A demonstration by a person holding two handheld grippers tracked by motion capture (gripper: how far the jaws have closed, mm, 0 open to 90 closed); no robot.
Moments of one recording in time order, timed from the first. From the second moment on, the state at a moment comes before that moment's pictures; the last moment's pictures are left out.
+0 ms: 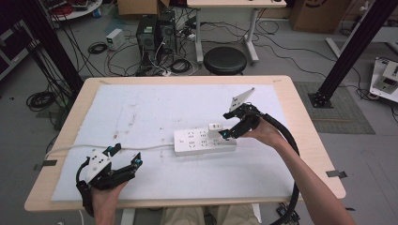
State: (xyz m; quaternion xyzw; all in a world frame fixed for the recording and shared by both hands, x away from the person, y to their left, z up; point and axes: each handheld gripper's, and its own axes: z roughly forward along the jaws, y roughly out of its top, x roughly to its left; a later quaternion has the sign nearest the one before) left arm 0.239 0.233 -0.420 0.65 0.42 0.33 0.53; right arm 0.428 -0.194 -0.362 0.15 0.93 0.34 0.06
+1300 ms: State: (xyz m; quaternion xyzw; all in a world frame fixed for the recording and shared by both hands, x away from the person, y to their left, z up) left arm 0.247 0.228 -0.416 0.67 0.41 0.33 0.53; right arm 0.317 -0.284 -0.401 0.38 0.75 0.49 0.21
